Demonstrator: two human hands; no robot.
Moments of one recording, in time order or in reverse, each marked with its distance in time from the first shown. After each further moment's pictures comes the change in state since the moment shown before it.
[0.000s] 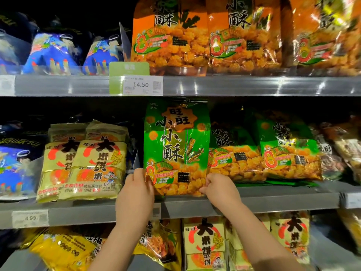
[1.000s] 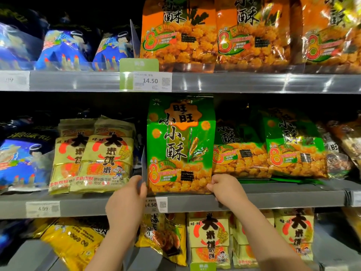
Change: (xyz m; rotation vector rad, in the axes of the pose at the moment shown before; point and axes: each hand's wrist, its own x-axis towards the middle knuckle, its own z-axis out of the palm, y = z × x) left_hand -0.013 -0.036 -0.005 0.023 0.065 -0.090; right_hand -0.007 0.003 -0.001 0.047 -0.097 0.019
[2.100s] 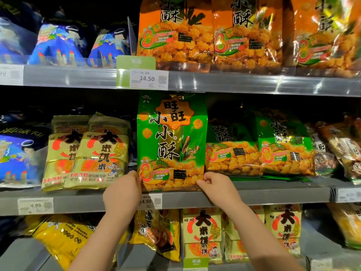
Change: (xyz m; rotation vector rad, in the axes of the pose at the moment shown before) left_hand 0.020 -0.004 0.010 0.228 -0.106 0.079; right_hand -0.007 0.003 0.006 0.008 0.076 -0.136
